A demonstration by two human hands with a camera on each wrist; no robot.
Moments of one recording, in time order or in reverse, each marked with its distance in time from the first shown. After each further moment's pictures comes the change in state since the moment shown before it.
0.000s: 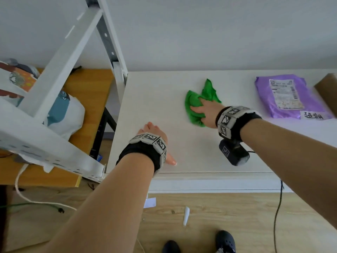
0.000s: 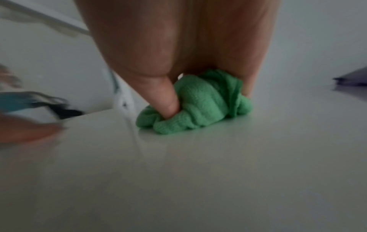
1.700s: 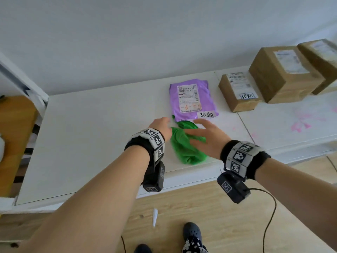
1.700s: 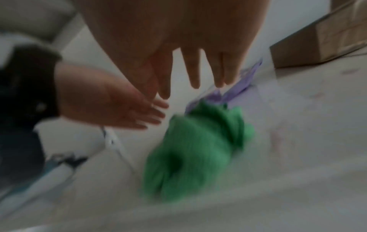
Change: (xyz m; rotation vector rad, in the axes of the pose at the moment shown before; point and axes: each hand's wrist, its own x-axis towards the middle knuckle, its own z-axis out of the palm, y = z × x) left_hand -0.003 0.249 -0.096 -0.631 0.157 0.231; right_hand -0.192 0.197 0.050 0.534 0.300 0.119
